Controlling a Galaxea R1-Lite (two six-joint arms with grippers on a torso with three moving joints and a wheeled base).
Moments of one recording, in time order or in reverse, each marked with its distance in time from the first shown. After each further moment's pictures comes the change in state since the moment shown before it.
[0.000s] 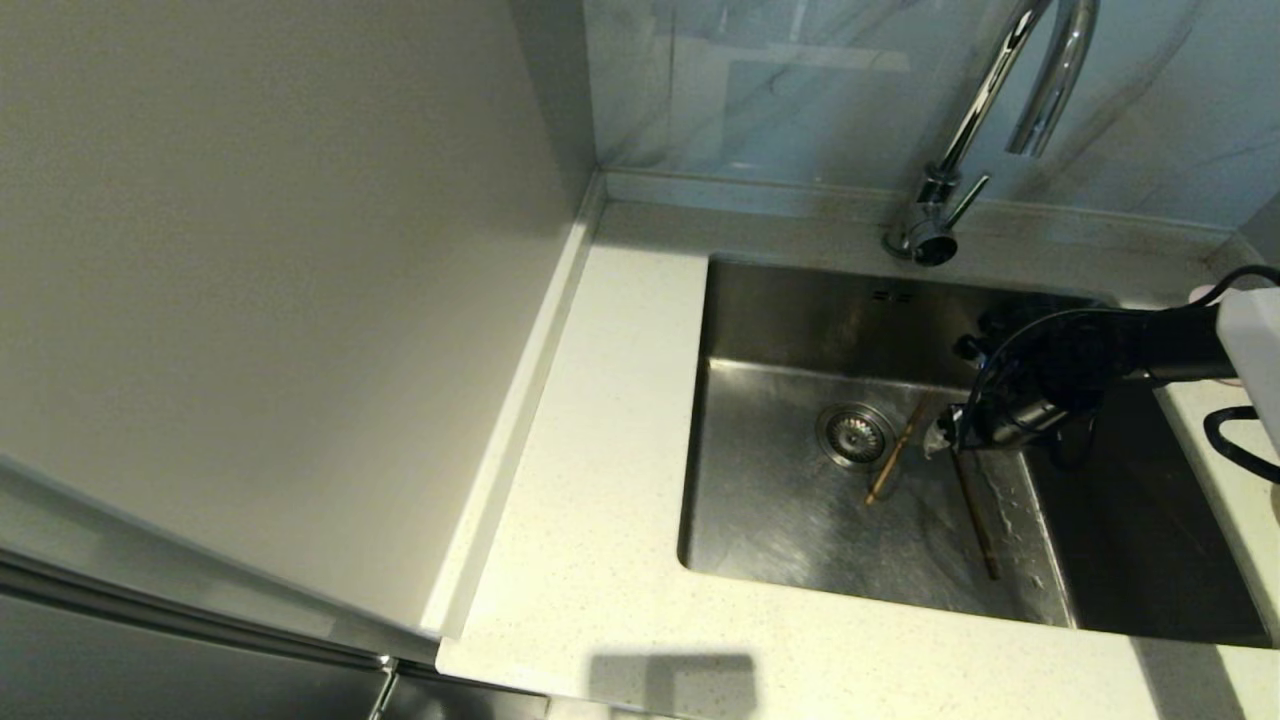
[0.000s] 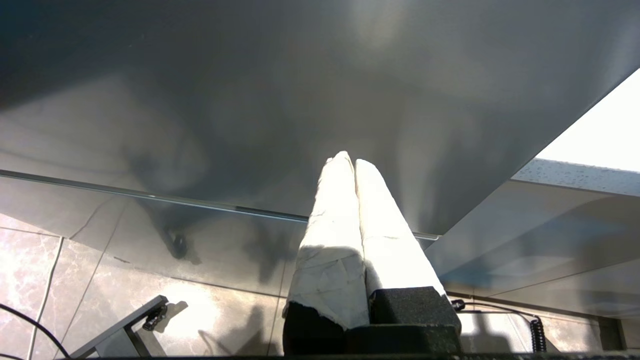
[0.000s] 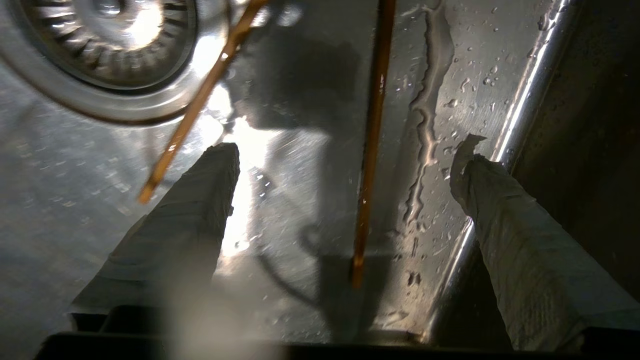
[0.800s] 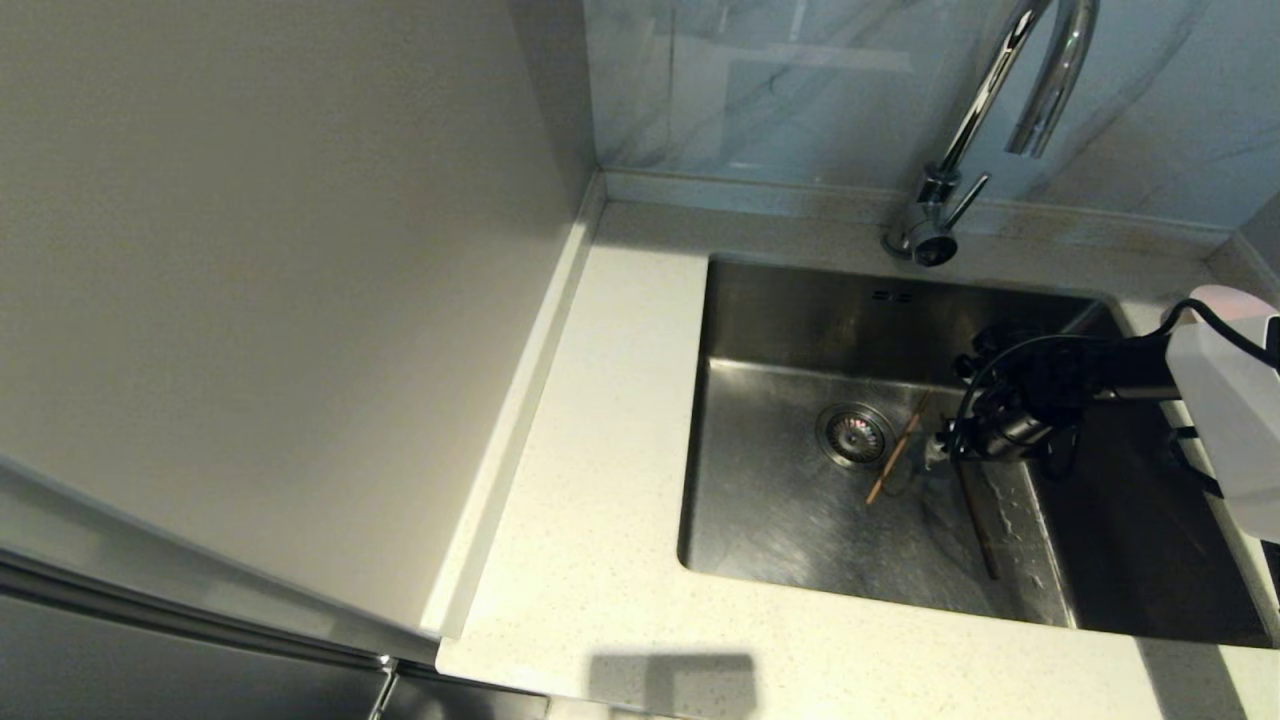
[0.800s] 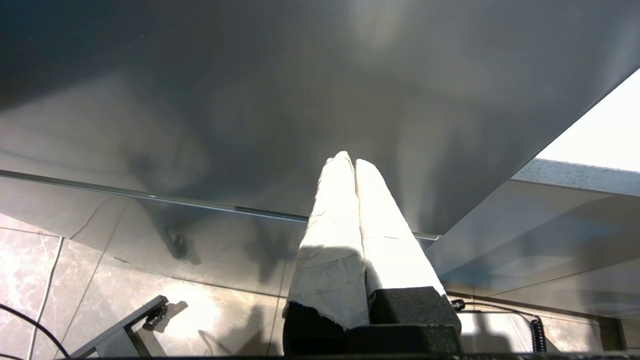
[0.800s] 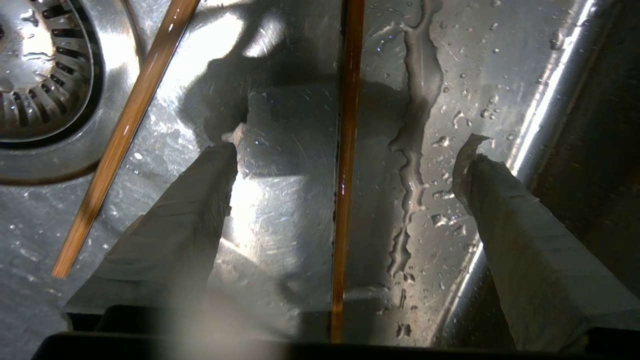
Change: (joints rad) left arm 0.000 0.000 0.000 0.001 0.001 0.000; right arm -0.042 0.152 -0.135 0.001 0.000 -0.018
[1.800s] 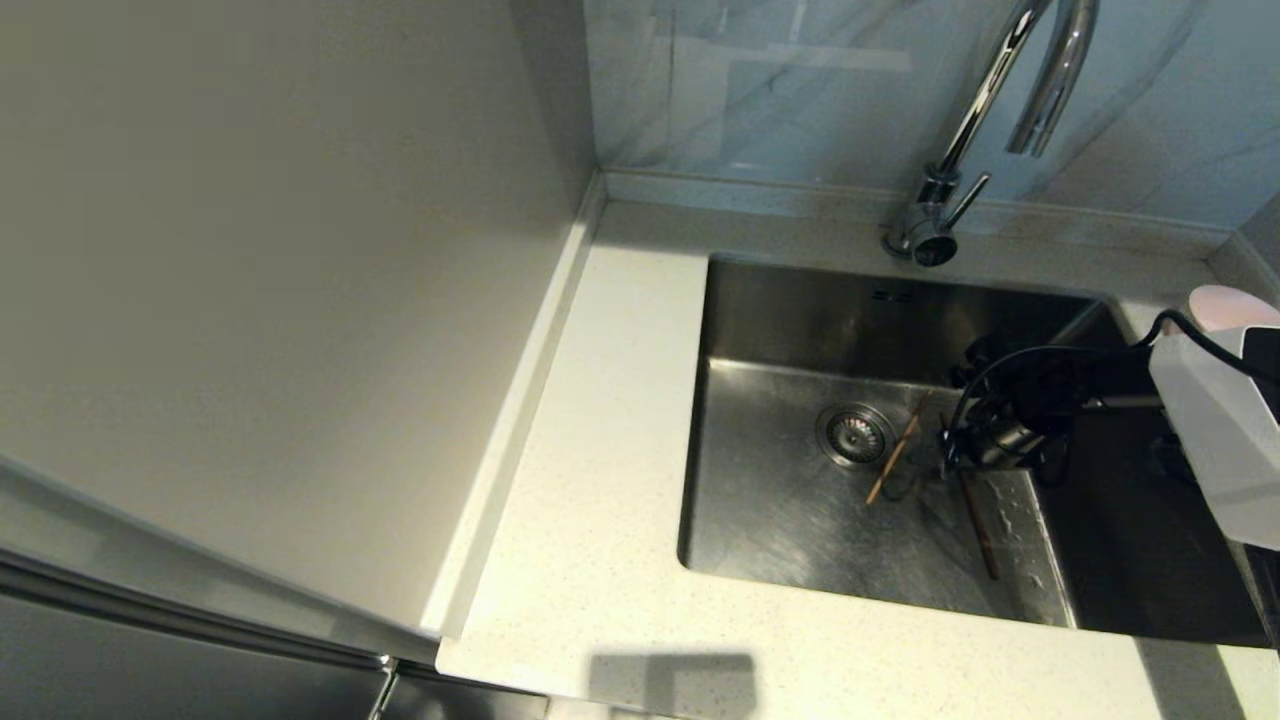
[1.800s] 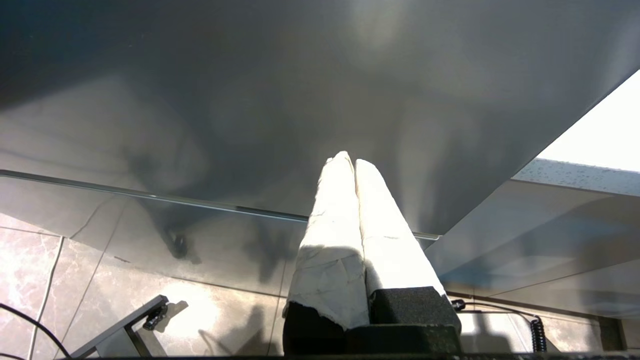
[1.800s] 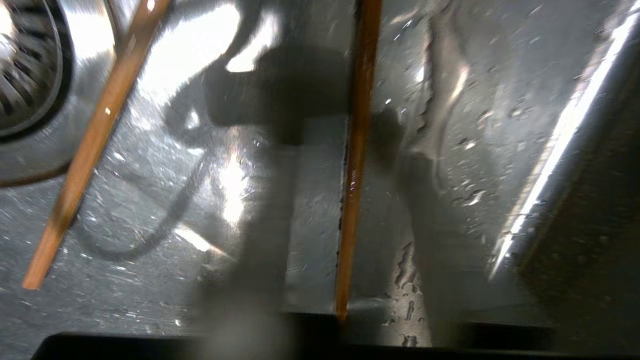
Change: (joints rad) left arm 0.000 0.000 0.000 0.000 0.000 0.000; right arm -0.001 0.040 -0.011 0.001 0.007 -0.012
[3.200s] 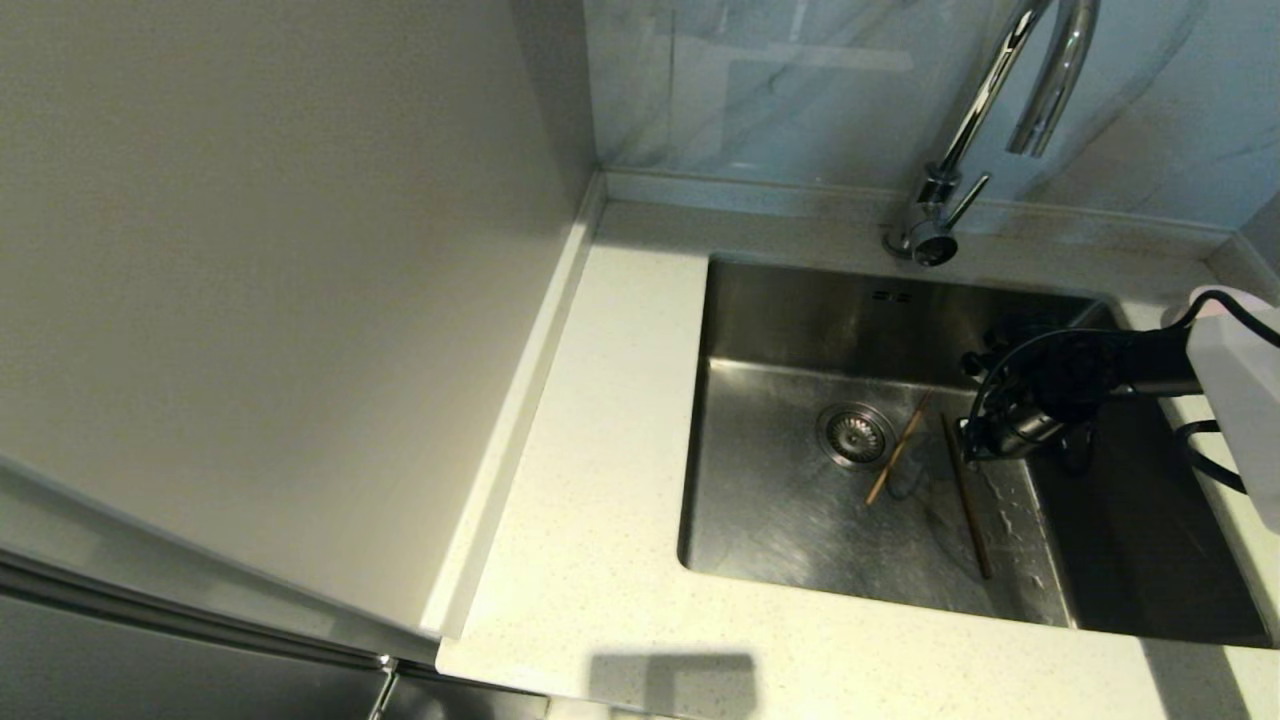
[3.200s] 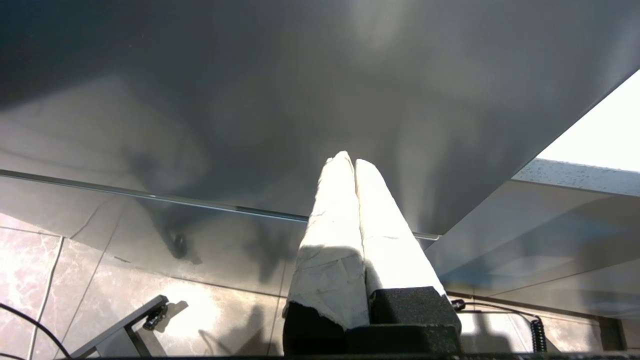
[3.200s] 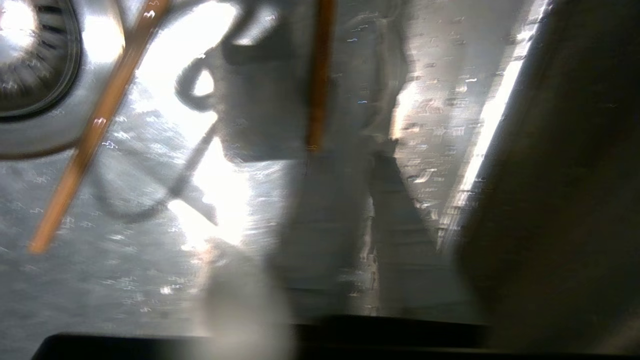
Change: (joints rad) left arm 0.000 0.000 0.000 0.000 0.000 0.000; right arm -0.010 -0.086 0.055 -0.001 -0.032 -0.041
